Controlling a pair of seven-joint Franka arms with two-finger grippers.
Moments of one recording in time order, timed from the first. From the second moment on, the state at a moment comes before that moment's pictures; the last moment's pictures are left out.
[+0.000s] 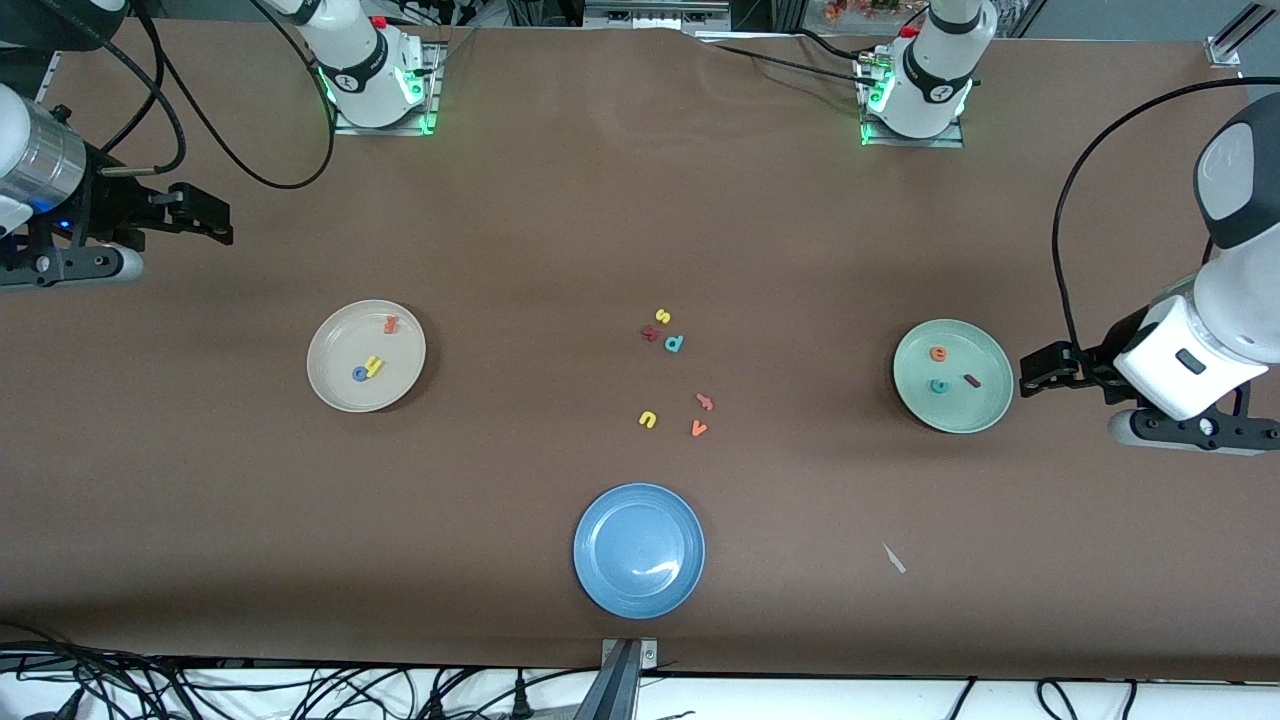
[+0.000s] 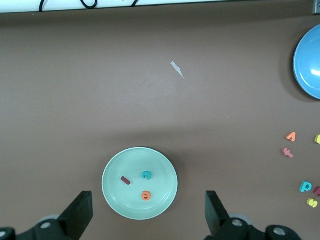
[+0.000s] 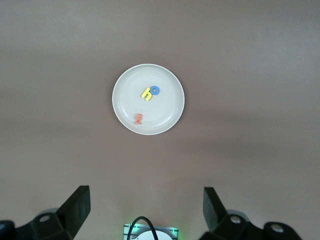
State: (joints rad) left arm 0.12 0.40 -0.23 -1.26 0.06 1.67 -0.05; right arm 0.13 0.10 -0.04 -1.50 -0.01 1.44 -0.01
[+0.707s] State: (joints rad) left arm 0.12 0.38 -0.24 -1.28 0.06 1.68 -0.04; right arm 0.13 0.10 -0.04 -1.49 -0.01 1.44 -0.01
